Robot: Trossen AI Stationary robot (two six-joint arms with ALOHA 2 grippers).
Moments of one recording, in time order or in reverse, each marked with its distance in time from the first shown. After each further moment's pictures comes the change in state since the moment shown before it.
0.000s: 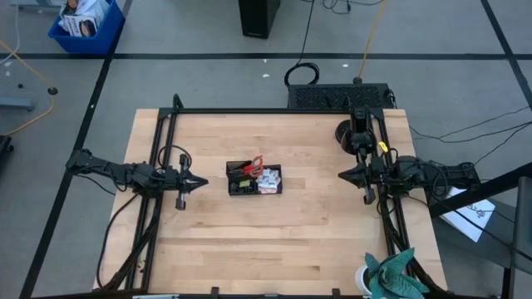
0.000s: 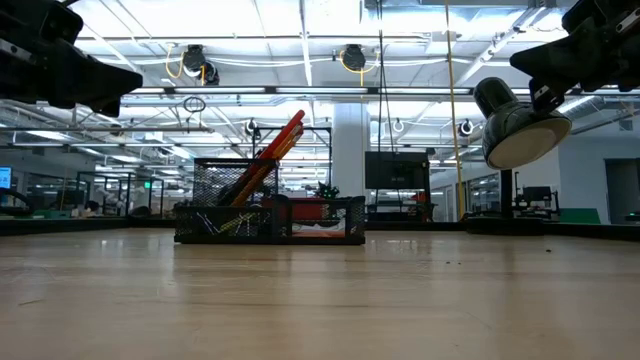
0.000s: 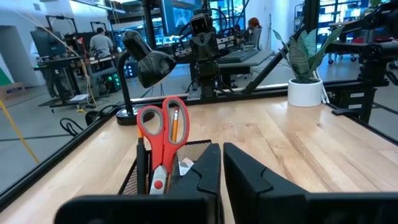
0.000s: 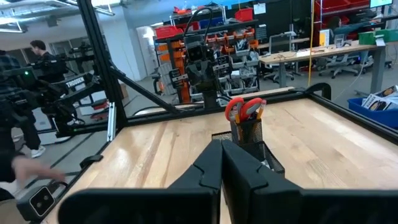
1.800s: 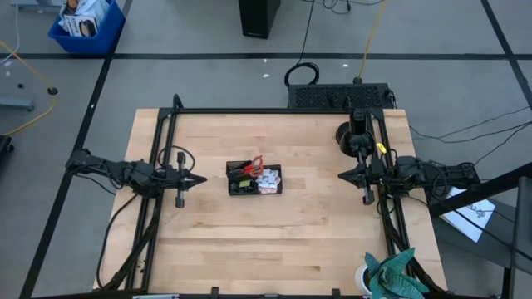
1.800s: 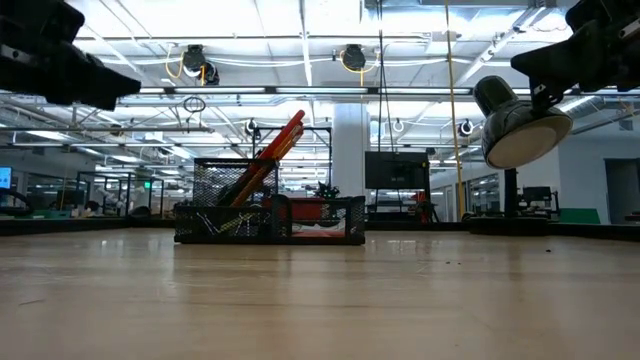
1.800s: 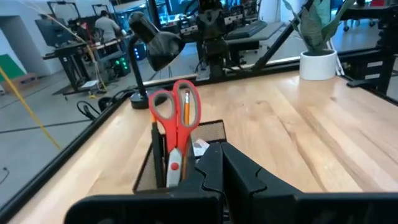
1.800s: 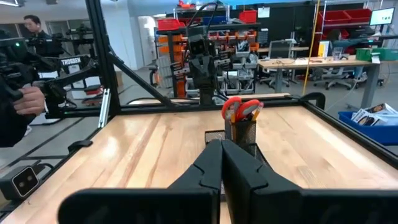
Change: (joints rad) left arm 0.000 -0.001 0.088 -0.193 -0.044 0.036; right arm 0.000 0.000 0.000 -0.015 0.002 -0.110
